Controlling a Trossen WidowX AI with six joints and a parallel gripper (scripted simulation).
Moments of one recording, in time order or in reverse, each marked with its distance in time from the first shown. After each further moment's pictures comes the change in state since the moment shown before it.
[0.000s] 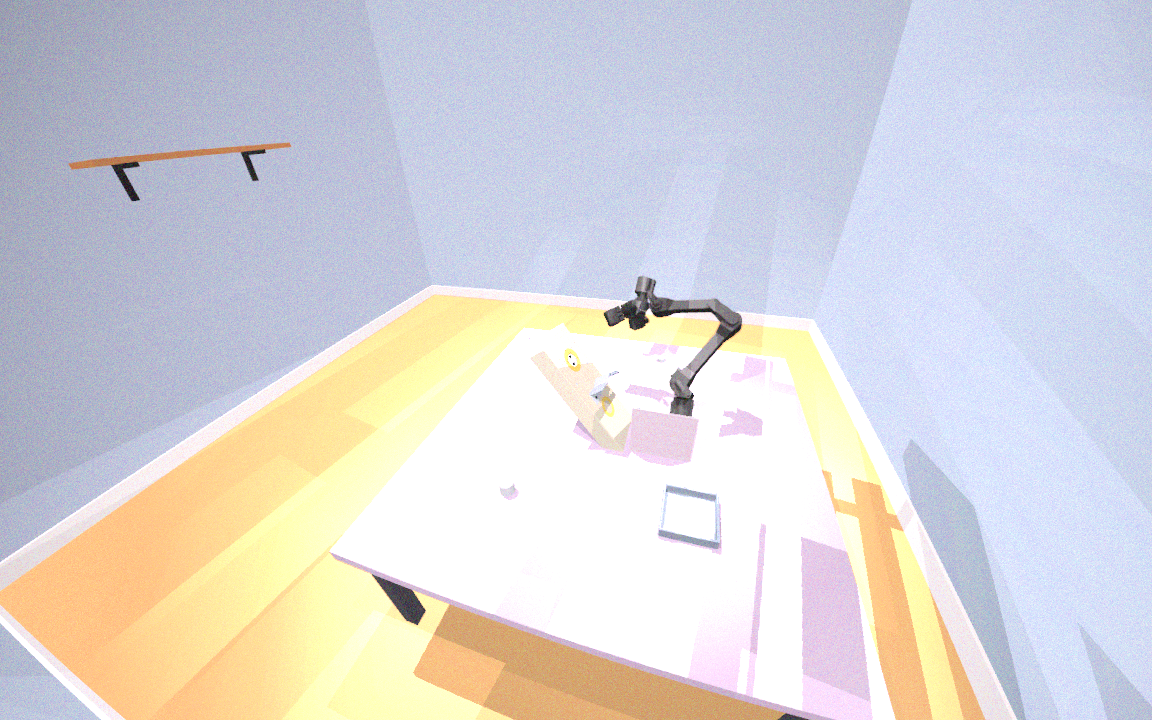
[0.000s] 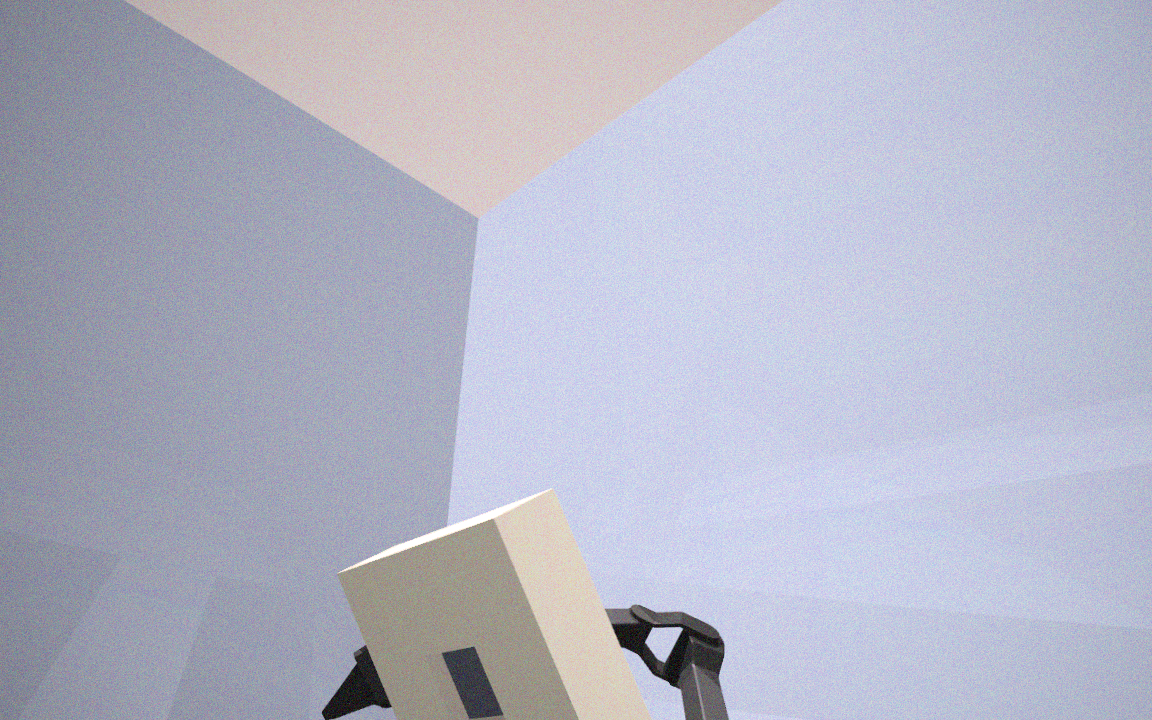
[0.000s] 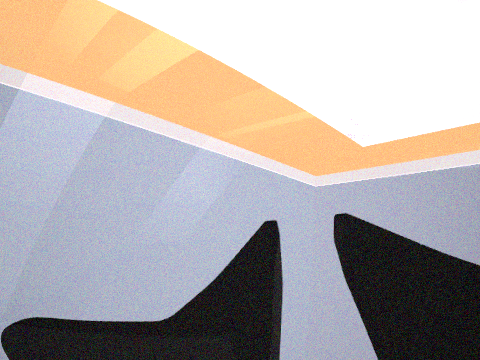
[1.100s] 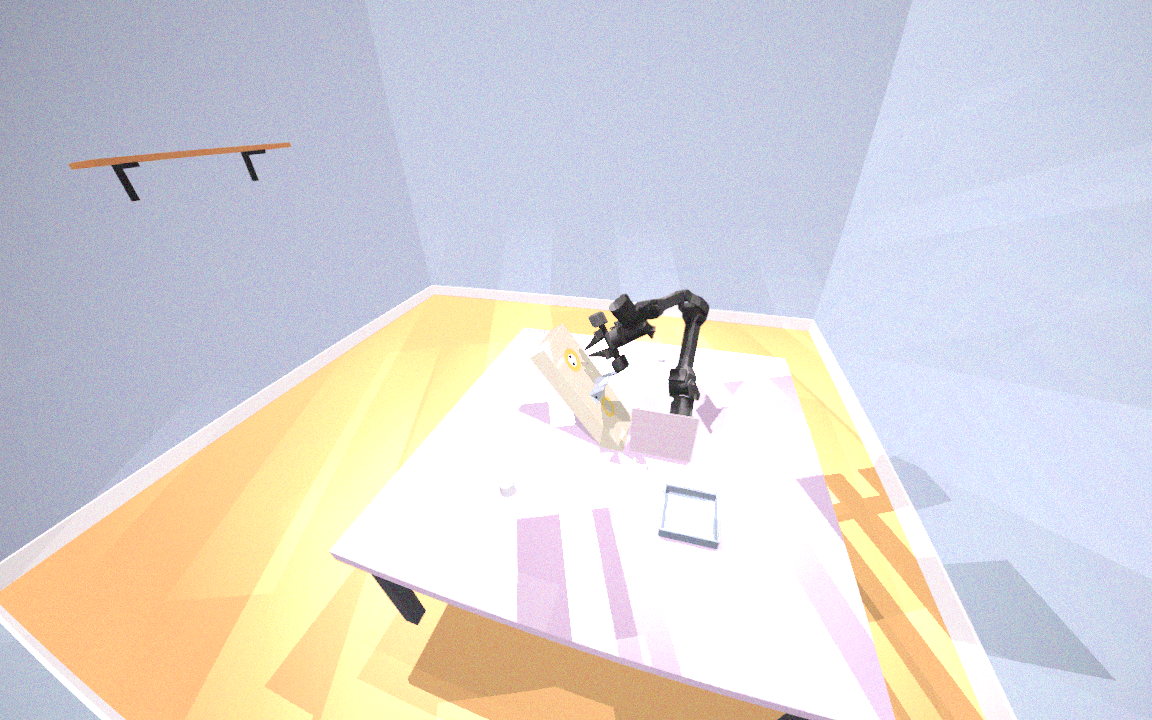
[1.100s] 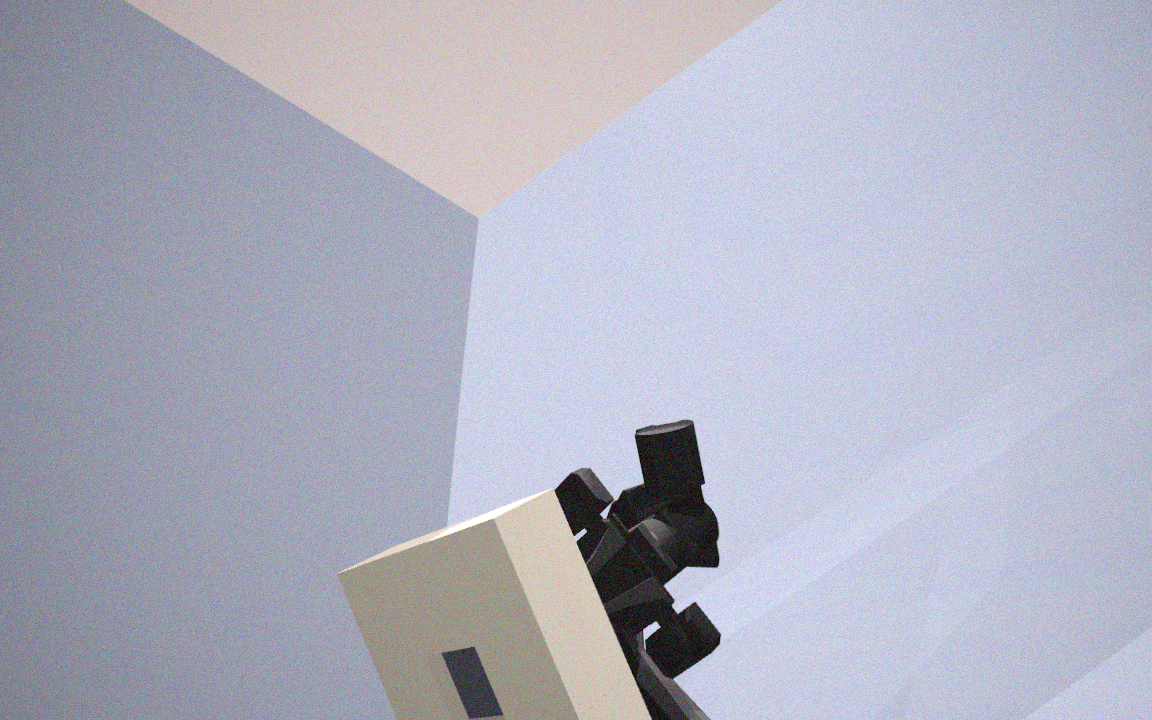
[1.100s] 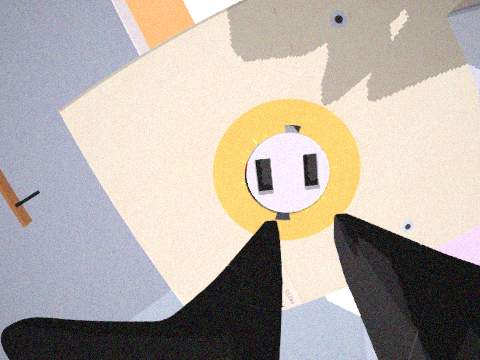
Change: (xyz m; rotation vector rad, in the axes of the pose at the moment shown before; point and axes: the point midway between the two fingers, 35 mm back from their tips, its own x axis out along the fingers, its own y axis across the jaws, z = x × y) arm -0.264 -0.266 0.059 -1.470 0.488 -0.646
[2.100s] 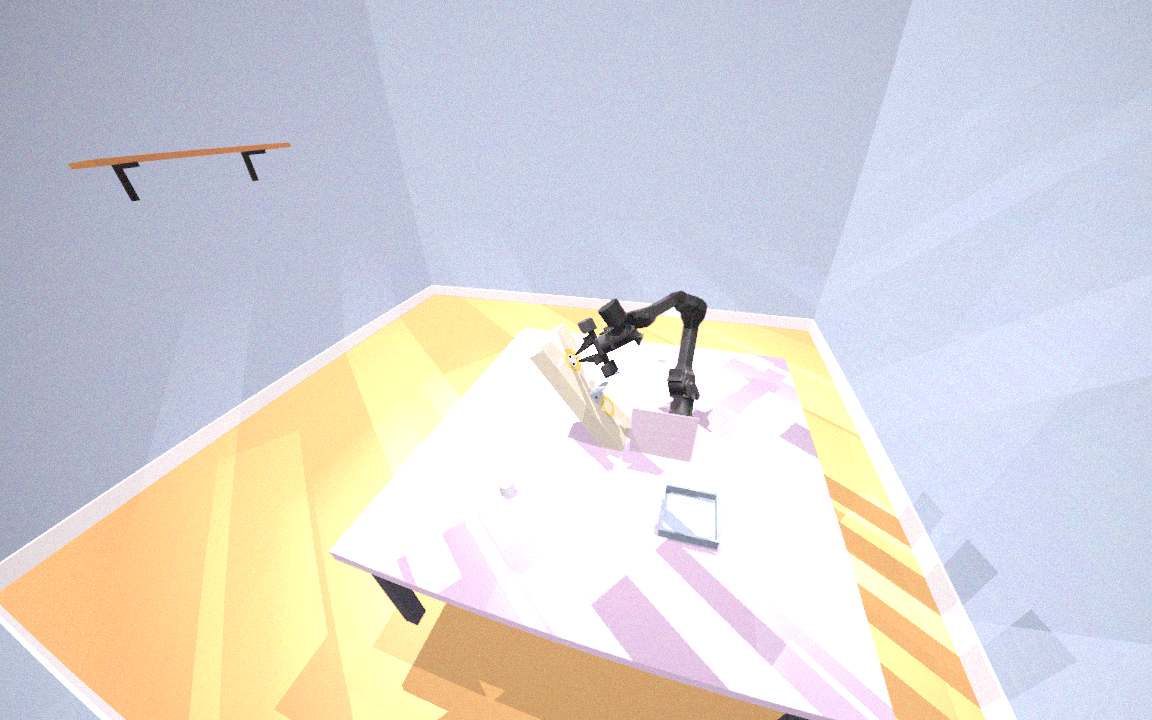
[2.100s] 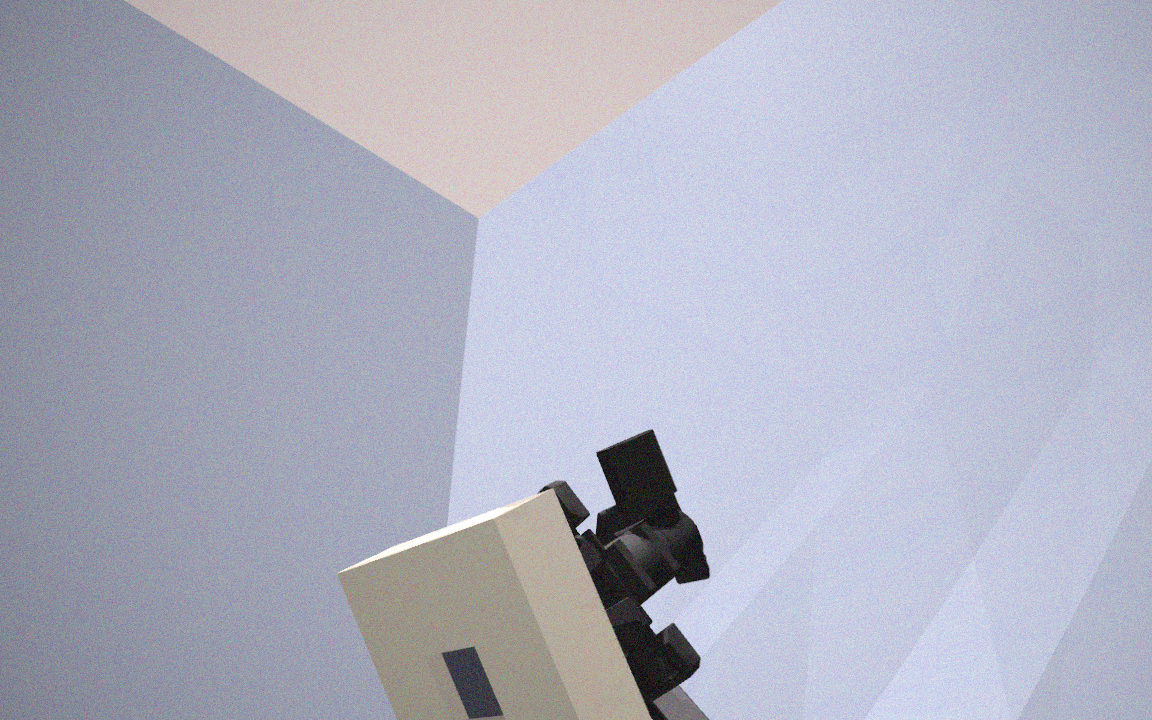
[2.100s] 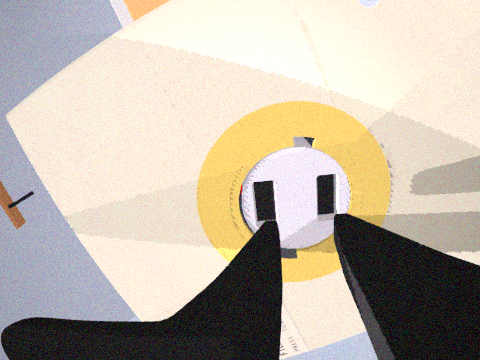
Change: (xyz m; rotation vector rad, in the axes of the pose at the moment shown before) arm 0.040 0.000 -0.001 -0.009 -0.004 -0.002
